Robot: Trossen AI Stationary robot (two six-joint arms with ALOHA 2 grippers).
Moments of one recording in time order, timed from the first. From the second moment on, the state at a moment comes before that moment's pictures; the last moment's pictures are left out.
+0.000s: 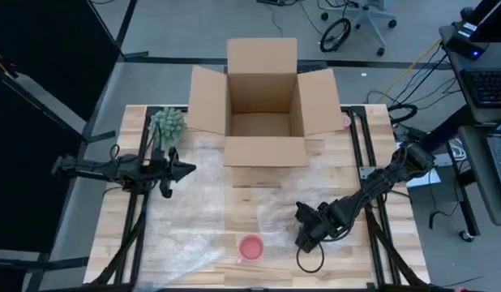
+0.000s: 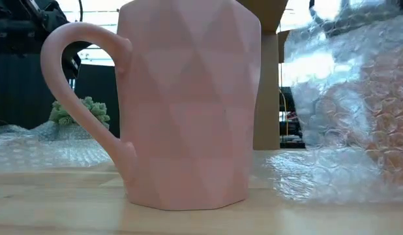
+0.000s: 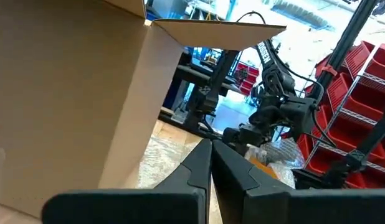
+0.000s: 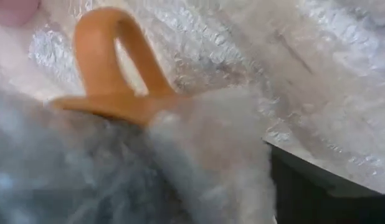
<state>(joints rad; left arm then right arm) -0.11 0.15 0.05 0.21 -0.19 -0.36 0.59 1.63 0.99 -0.67 0.08 1.30</state>
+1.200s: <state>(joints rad) -0.47 1.65 0.92 0.51 -0.27 -0.04 0.60 1.62 0.99 -0.65 0.18 1.12</state>
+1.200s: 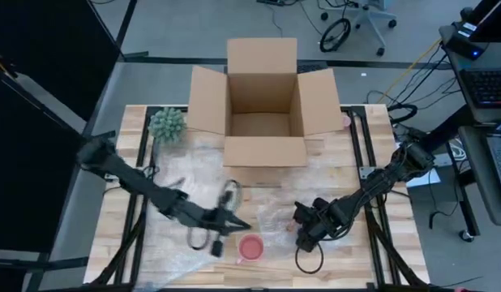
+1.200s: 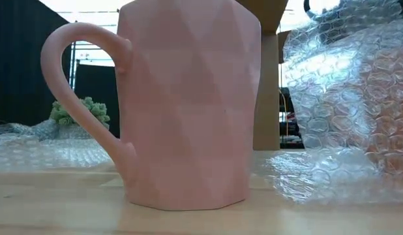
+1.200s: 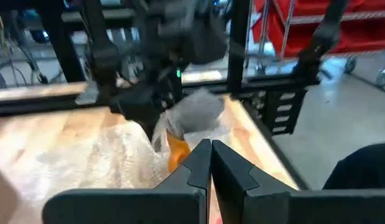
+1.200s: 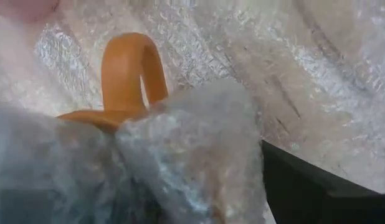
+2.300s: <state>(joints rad) -0.35 2.22 1.43 0.56 -0.09 -0.28 0.60 1.62 1.00 -0.63 0.13 0.92</state>
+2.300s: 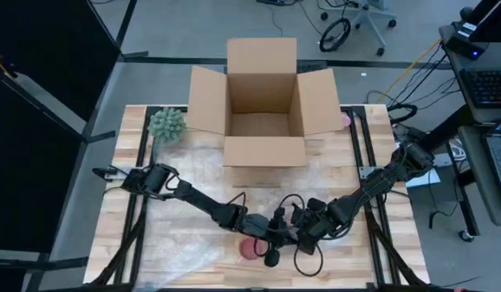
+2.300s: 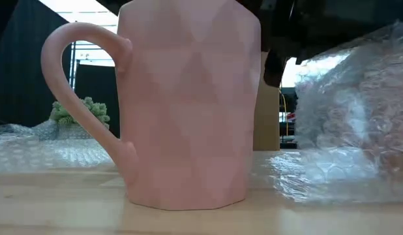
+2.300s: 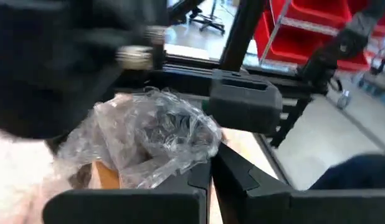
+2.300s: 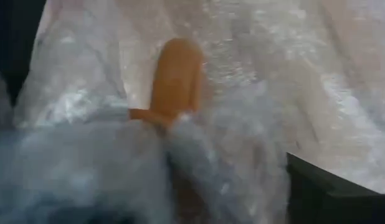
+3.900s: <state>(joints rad) -0.30 2.24 1.43 0.64 0.00 -0.20 0.65 1.63 0.94 -0.64 0.18 1.02</state>
